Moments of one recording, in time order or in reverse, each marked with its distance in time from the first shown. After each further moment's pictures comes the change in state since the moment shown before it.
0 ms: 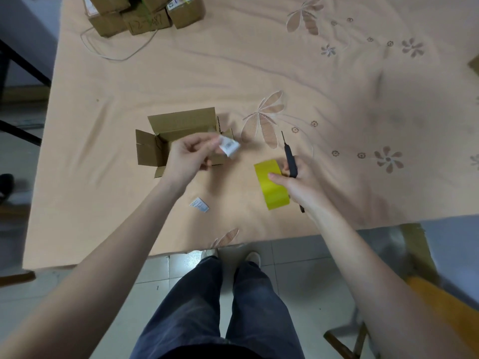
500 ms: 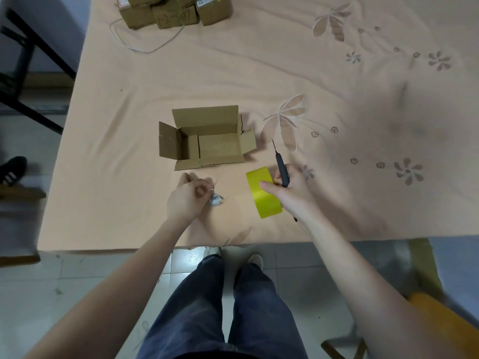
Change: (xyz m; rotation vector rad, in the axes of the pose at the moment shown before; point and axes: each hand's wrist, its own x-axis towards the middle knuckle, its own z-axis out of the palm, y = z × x) left_hand -0.032 -0.109 -0.037 0.838 0.155 -0.141; right_hand -0.012 0.000 0.046 -0.096 -0.047 -0.115
